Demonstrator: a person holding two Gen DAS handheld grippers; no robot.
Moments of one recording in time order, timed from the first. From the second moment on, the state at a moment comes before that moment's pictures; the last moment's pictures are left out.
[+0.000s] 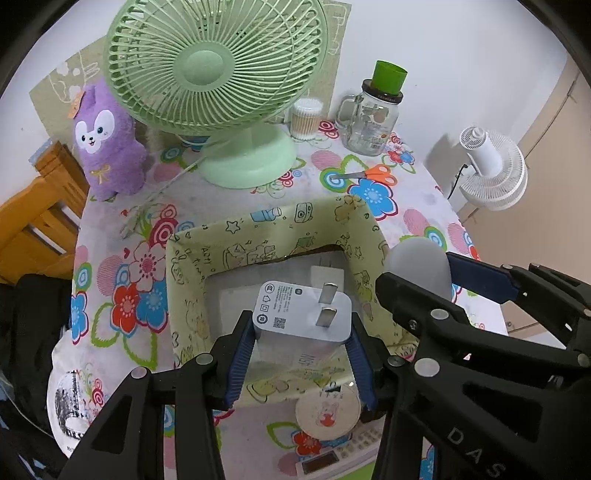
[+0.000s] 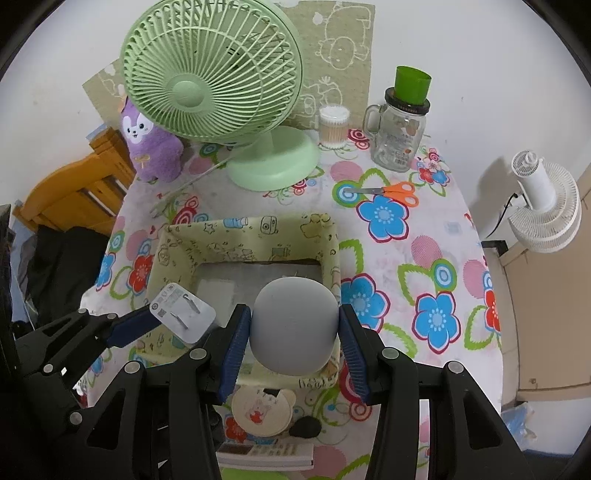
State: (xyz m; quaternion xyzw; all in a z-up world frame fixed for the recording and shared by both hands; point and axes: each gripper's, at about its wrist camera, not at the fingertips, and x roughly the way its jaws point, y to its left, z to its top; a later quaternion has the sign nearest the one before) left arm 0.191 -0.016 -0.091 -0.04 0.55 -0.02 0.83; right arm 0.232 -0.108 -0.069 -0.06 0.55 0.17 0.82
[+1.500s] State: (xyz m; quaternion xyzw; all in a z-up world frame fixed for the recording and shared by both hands) left arm 0.203 -0.020 -0.130 -0.03 0.57 -0.02 0.82; right arm 0.251 -0.103 -0.117 -0.07 0.58 0.18 0.79
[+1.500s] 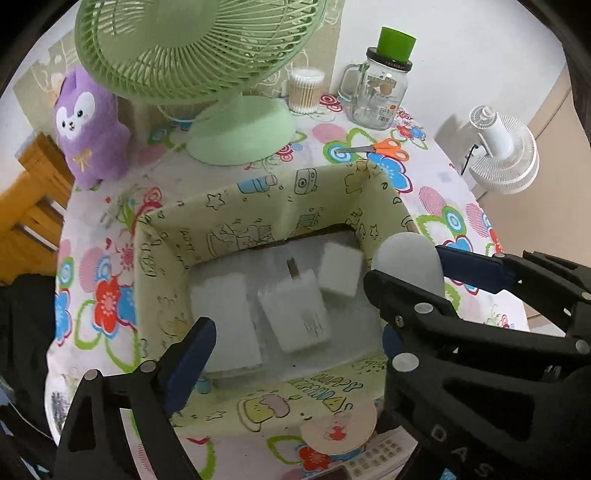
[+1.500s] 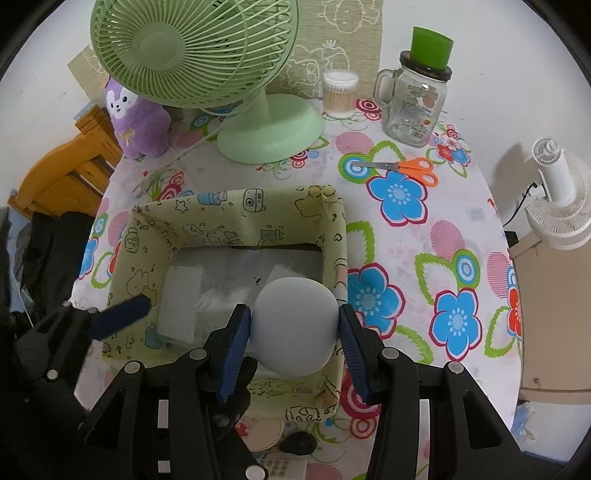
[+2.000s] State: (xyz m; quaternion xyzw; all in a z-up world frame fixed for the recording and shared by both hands) left arm 0.207 -0.003 -0.131 0.00 0.58 0.01 0.82; right arm 0.261 -0.080 -0.125 -0.08 0.58 0.21 0.78
